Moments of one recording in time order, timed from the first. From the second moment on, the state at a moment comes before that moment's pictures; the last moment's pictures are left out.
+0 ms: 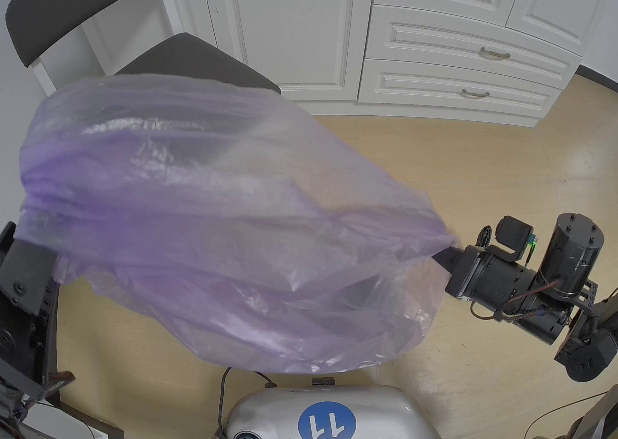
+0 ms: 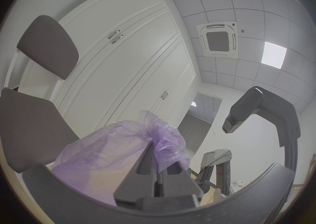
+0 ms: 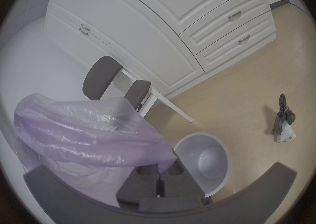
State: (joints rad) left arm -0.94 1.14 -0.19 -1.53 -0.03 -0.18; right arm 0.62 1.65 -0.38 -1.25 0.02 0.55
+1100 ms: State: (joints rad) left arm -0.92 1.32 -0.38 -1.05 0.31 -0.18; right arm 0.65 1.31 -0.66 -0.44 -0.20 0.44
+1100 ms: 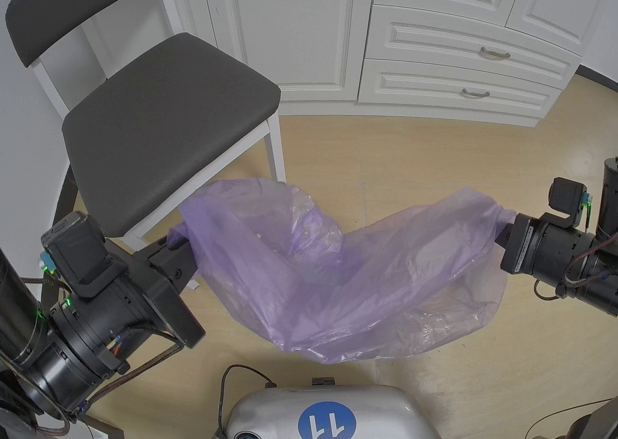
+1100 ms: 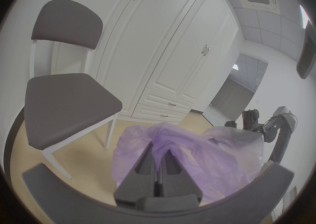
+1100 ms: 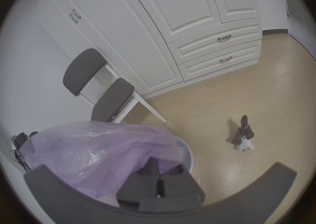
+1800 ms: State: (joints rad) left arm -0.92 1.43 -0.42 -1.02 0.51 -0.12; right arm 0.67 1.22 -0.61 -0.31 -0.43 0.11
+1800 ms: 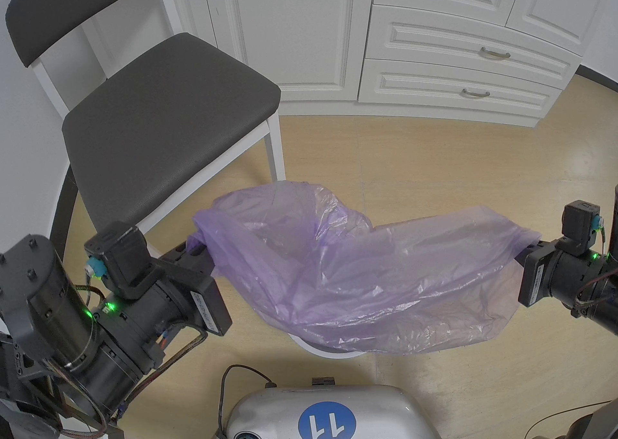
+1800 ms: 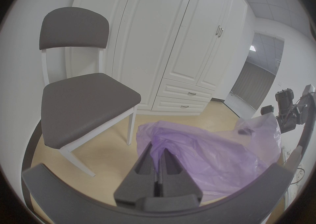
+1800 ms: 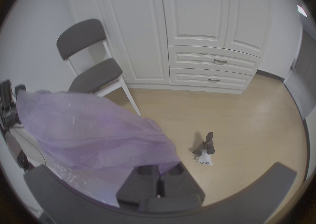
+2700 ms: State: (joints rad) left arm -0.84 1.38 -0.26 -1.20 0.19 -0.12; right arm 0.62 1.11 -0.52 -0.32 -0.22 0.08
